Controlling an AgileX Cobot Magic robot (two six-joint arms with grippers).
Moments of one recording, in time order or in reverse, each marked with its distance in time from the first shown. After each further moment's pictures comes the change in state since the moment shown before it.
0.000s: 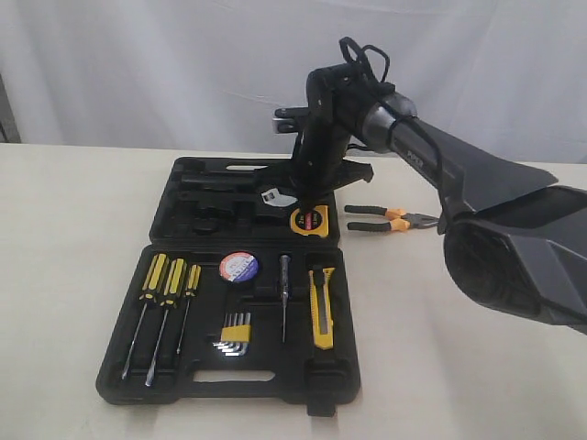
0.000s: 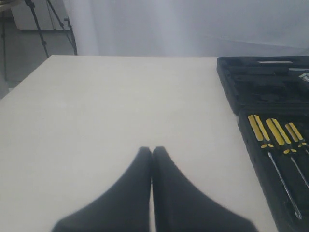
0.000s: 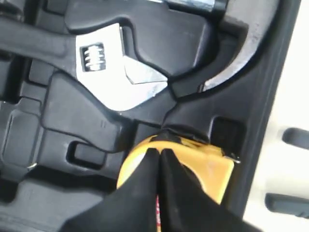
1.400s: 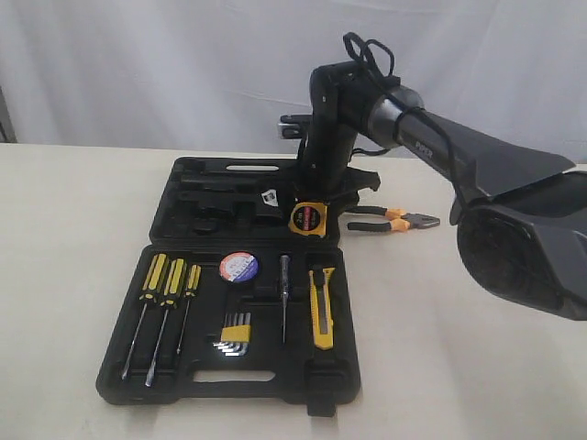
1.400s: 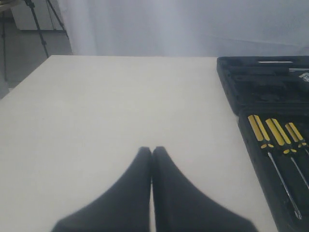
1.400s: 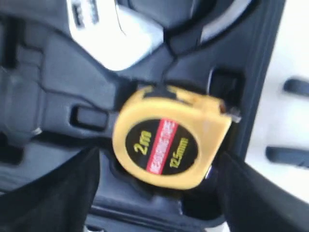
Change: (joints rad) left arm 0.000 0.000 0.000 0.000 0.000 0.000; right arm 0.000 -0.069 0.109 0.025 0.032 0.041
